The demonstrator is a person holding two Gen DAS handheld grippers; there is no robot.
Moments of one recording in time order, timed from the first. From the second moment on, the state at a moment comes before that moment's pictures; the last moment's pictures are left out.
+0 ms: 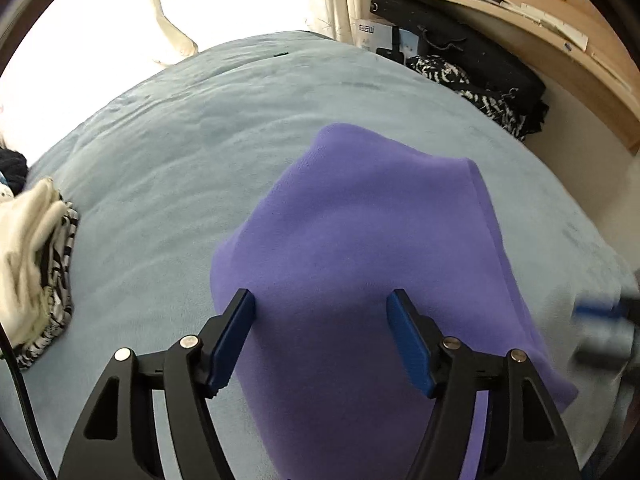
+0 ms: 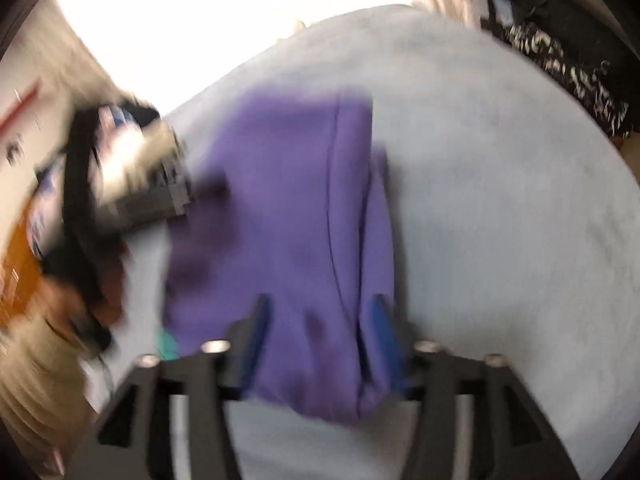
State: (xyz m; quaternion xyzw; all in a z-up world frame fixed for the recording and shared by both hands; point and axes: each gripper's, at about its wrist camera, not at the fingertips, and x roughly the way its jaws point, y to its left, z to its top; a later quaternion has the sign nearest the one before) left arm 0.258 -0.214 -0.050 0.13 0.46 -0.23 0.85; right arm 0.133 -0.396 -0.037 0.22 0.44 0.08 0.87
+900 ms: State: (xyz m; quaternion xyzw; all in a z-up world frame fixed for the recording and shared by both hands) left arm 0.331 -0.197 -0.075 0.03 0.52 -0.21 0.83; right arm 0.278 -0.404 -0.130 0.21 0.53 -0.03 0.82
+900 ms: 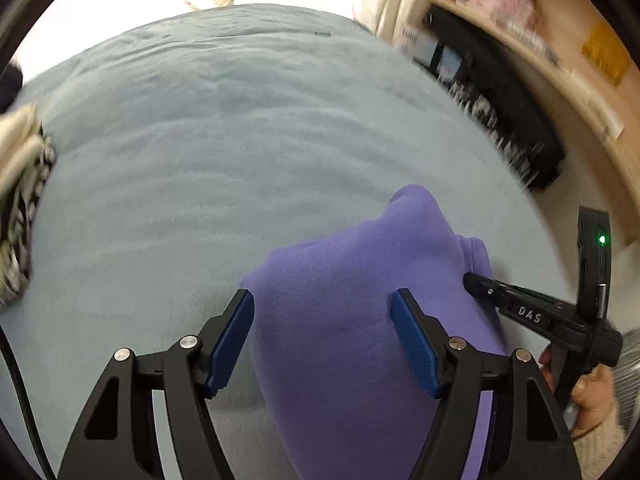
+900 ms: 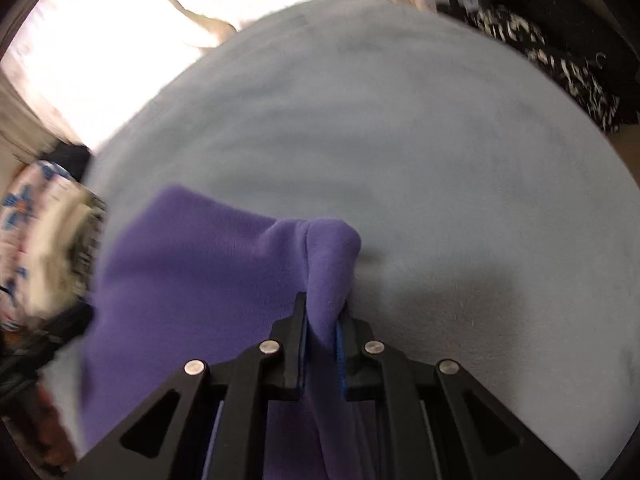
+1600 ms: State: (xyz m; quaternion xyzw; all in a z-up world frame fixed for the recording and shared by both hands) left arm 0.328 -0.168 -0.085 0.00 0.52 -0.17 0.83; right arm 0.247 -0.378 -0.075 0.12 0.48 -0.08 0.87
